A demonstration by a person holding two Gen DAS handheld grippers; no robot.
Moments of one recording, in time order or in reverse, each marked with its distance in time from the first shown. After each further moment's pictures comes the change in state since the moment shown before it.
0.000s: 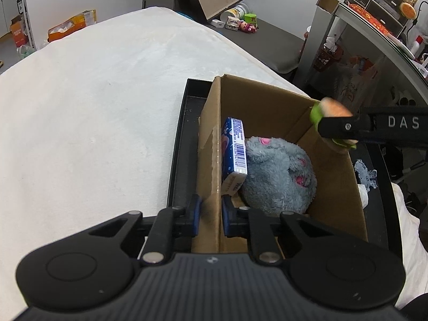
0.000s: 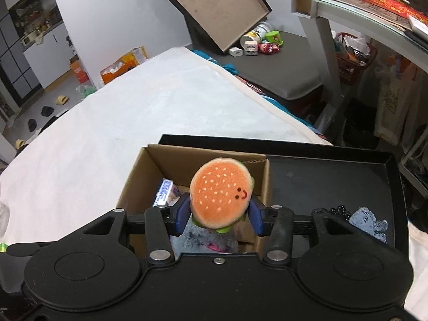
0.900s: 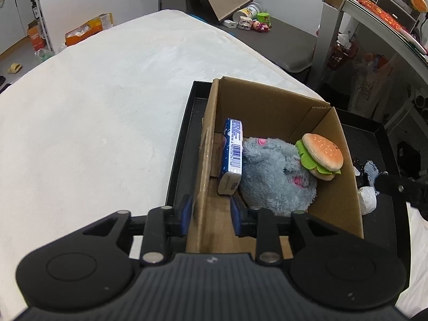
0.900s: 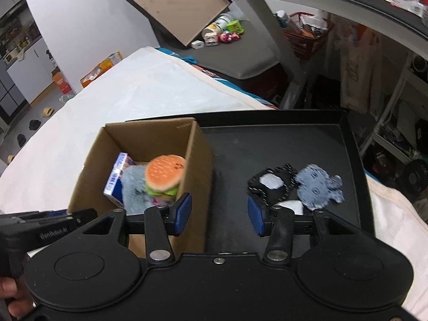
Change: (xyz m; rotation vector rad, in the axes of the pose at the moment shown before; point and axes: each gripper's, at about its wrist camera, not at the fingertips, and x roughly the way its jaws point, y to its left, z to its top) left arm -0.007 -0.026 0.001 -0.006 0.005 0.115; right arm -0.030 -0.065 -0.045 0.104 0.006 -0.042
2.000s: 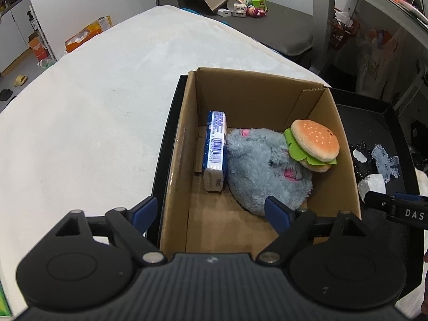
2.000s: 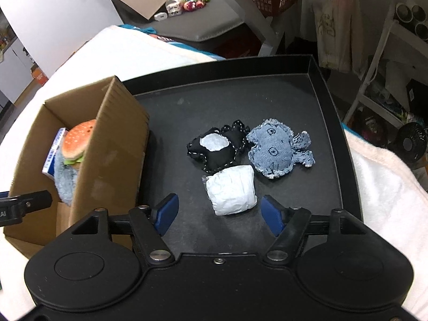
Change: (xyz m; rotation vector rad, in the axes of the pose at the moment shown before) left arm 0.011 -0.038 0.002 0.074 0.045 0.090; right arm 0.050 -0.060 -0.026 0.067 0.102 -0.039
